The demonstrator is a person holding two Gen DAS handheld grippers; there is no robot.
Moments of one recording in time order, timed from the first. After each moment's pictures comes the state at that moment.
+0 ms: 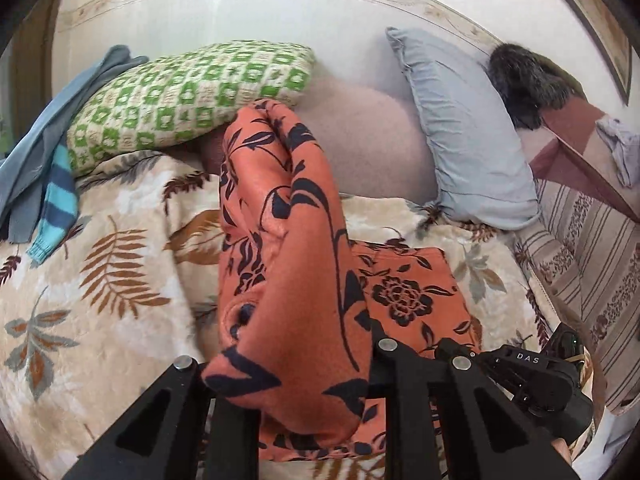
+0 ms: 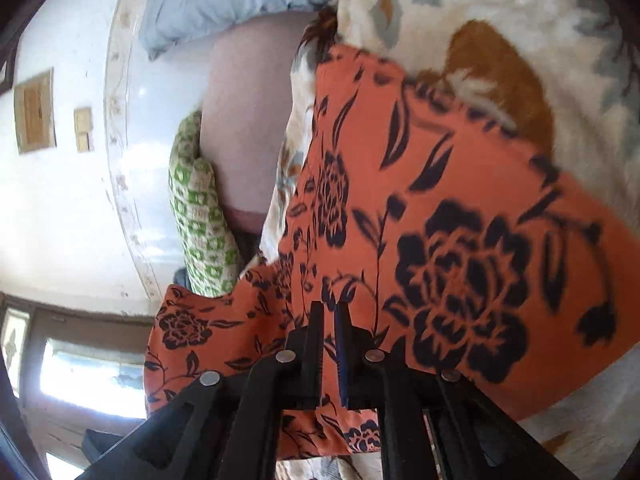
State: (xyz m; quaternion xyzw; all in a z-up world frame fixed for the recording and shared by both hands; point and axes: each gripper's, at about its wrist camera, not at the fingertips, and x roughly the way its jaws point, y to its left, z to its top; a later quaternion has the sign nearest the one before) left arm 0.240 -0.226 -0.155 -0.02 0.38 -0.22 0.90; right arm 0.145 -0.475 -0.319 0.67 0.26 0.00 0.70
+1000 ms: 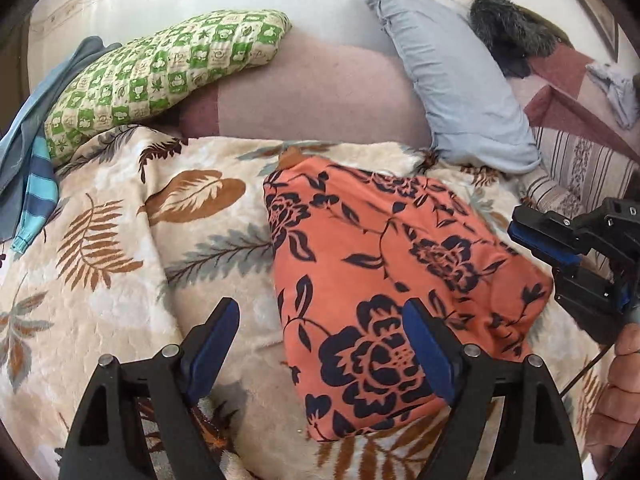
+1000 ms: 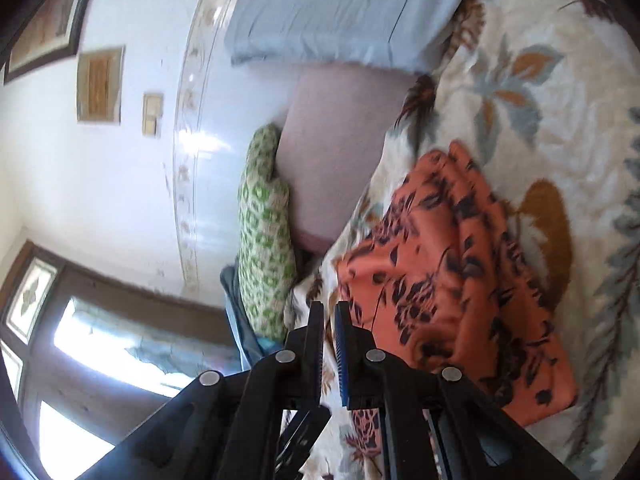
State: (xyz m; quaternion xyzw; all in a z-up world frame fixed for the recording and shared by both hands) left arm 0.233 -0.236 -0.212 0.04 0.41 -0.23 0.88; right arm 0.138 -0.488 -0.236 0.55 0.29 0.08 0.78
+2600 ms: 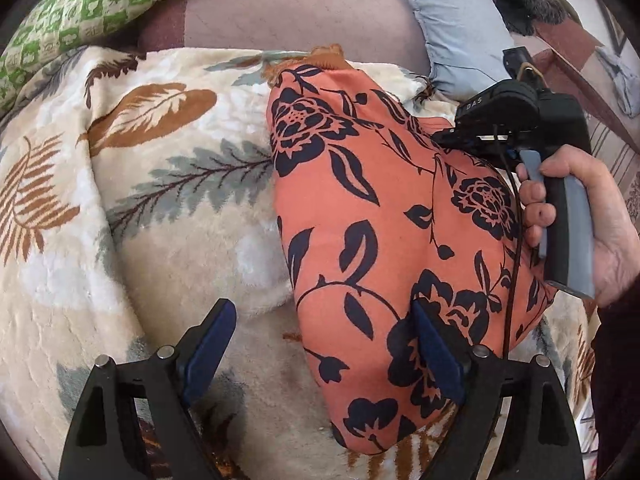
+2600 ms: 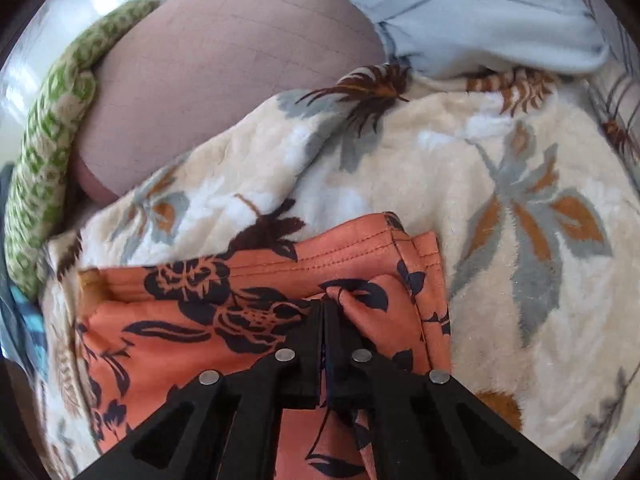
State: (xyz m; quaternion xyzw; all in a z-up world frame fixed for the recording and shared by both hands) left arm 0.274 -0.212 -0.261 0.01 0.52 -0.30 0.80; right arm 0.314 -0.518 -0.283 0.30 0.49 -0.16 0.80
